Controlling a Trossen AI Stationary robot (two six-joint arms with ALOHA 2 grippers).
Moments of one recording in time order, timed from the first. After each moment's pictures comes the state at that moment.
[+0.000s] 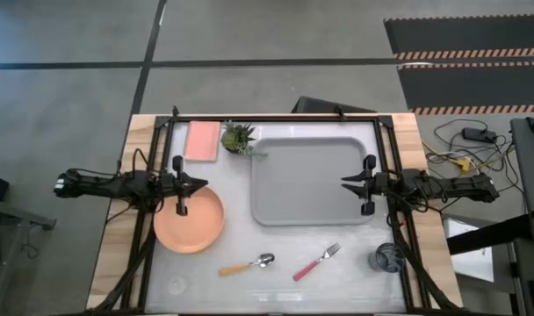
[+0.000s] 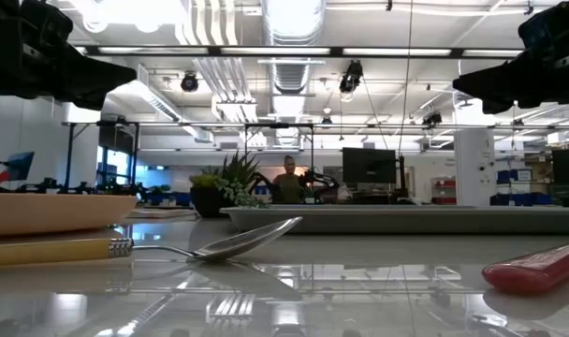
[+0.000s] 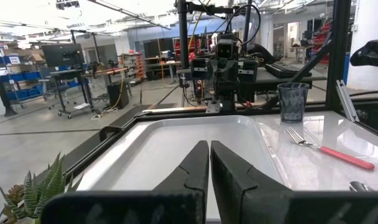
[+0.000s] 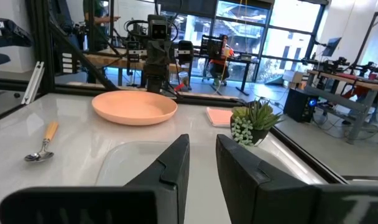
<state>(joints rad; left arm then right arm) -0.12 0.06 0.00 0.10 -0.27 0.12 0.06 0.05 0.01 0.04 0.16 -0.14</state>
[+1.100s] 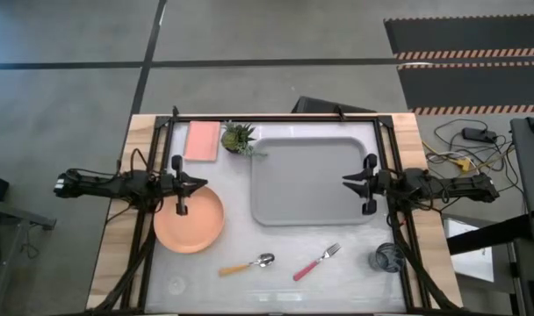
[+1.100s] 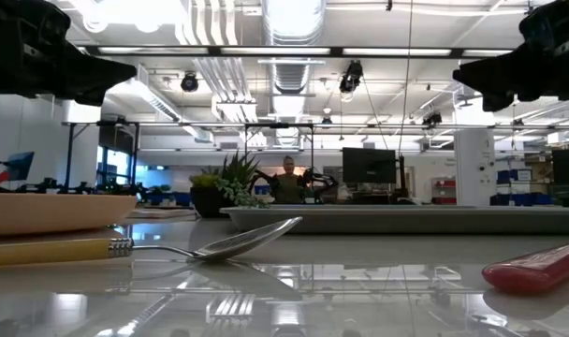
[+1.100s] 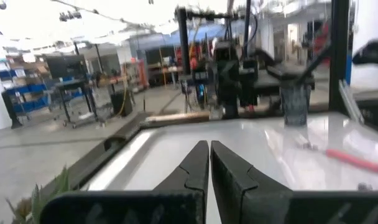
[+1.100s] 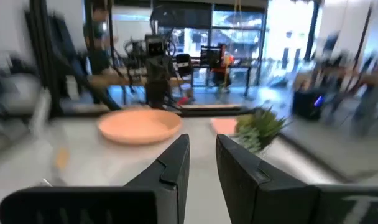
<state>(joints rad) -0.12 0.06 0.00 0.13 -0.27 0.16 0.06 0.05 0.01 0.10 0.16 -0.01</state>
